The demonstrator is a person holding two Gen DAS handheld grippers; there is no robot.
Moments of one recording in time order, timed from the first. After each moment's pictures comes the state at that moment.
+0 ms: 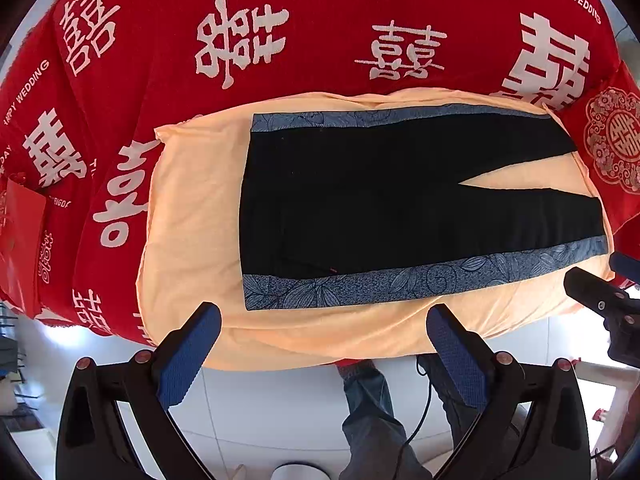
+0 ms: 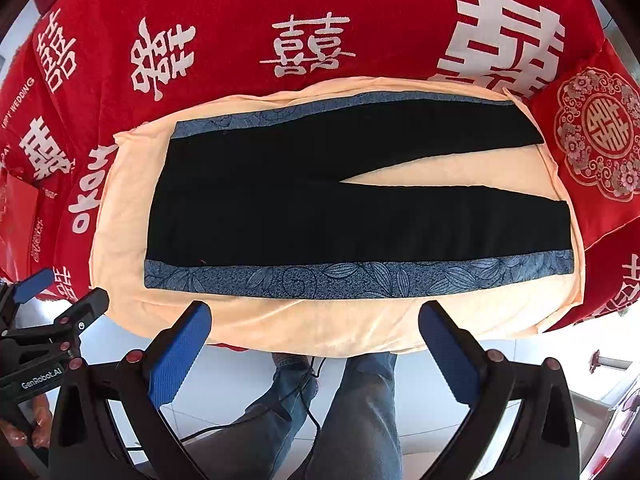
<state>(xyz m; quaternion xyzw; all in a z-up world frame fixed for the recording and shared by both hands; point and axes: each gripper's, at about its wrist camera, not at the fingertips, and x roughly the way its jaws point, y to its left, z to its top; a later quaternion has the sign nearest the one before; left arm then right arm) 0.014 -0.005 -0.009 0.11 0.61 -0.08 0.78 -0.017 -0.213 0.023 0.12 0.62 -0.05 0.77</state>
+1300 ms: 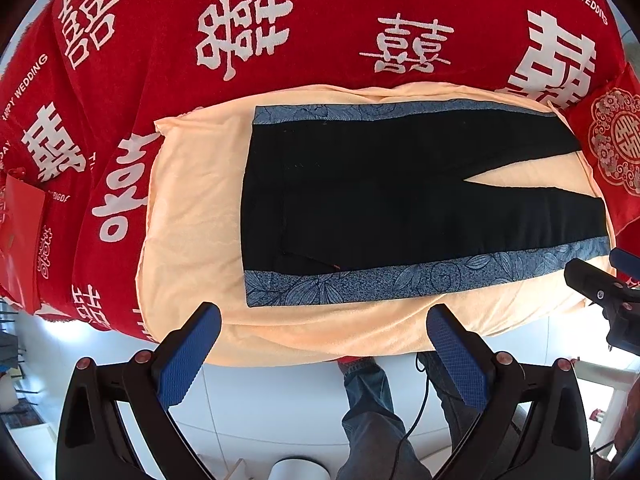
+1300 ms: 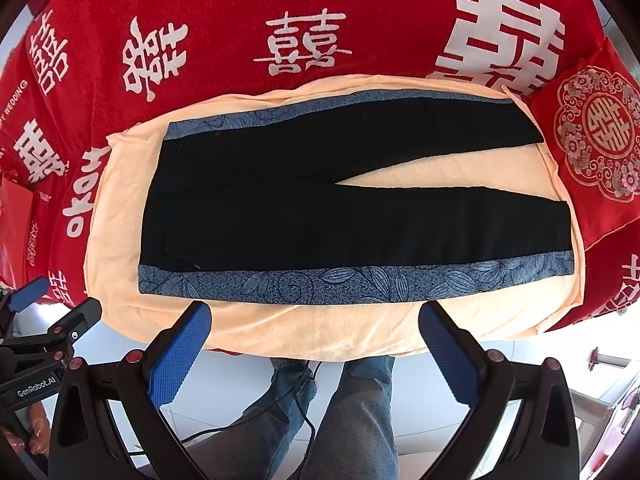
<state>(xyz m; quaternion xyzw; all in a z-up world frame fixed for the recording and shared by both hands) 0.022 0.005 -0.017 0.10 0.62 -0.08 0.77 -0.013 -0.216 0.013 0.13 0.62 -0.06 0.77</state>
